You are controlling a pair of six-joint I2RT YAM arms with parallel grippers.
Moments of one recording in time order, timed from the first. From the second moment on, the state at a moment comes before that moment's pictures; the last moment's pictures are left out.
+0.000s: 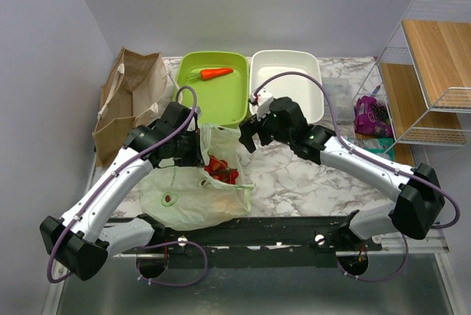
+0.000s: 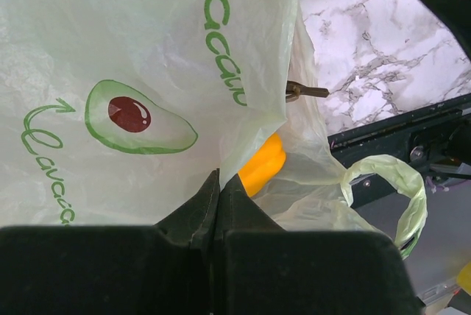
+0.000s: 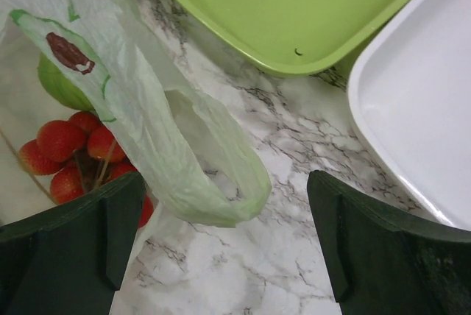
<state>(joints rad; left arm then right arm) -0.54 1.10 1.12 -1.03 0.15 -0.55 0.80 1.40 1.08 -0.20 0.05 0.04</state>
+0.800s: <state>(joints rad) -0.54 1.17 1.21 -1.05 0.14 -0.53 0.77 1.49 1.12 -0.24 -0.17 -0.04</state>
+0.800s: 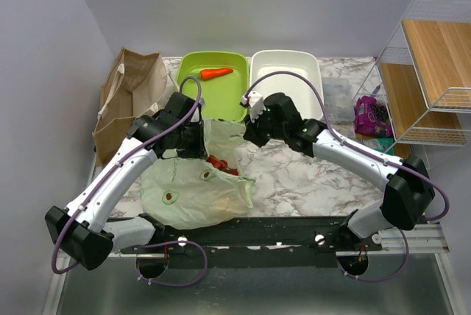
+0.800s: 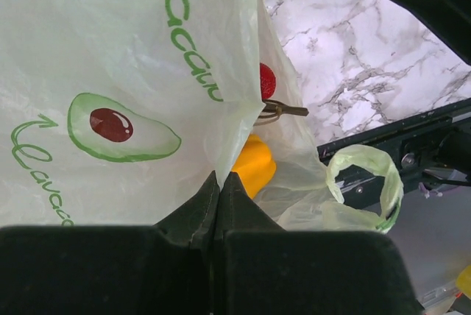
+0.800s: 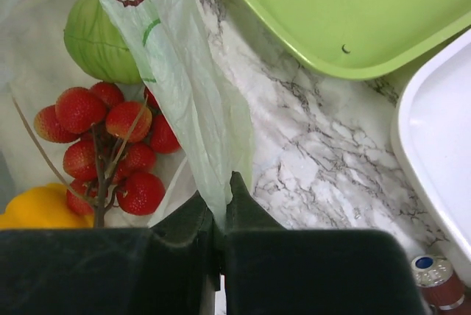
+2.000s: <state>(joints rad) -0.66 1.44 1.83 -1.29 0.23 -0.38 0.77 1.10 1.29 -0.85 -0.36 0.37</state>
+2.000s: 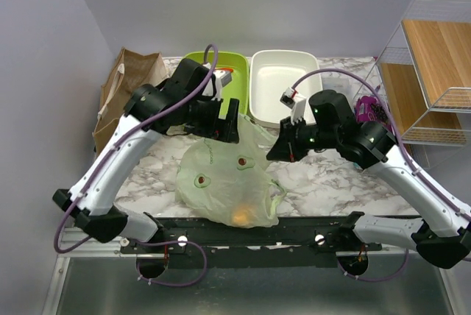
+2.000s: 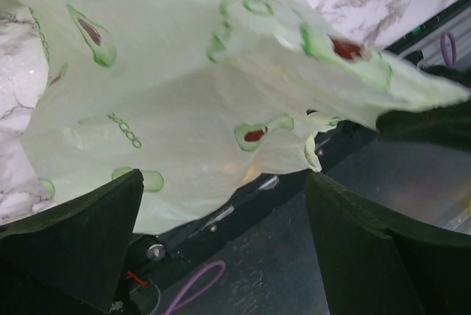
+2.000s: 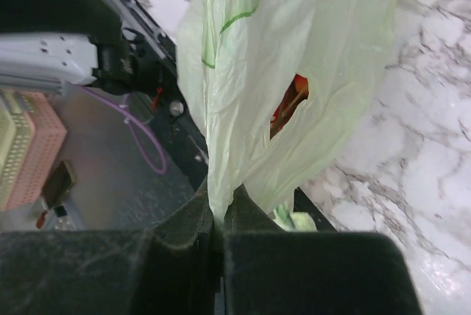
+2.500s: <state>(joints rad) -0.85 1.08 1.71 -1.32 0.24 -0.54 0.77 1.33 1.72 -0.76 -0.41 0.56</state>
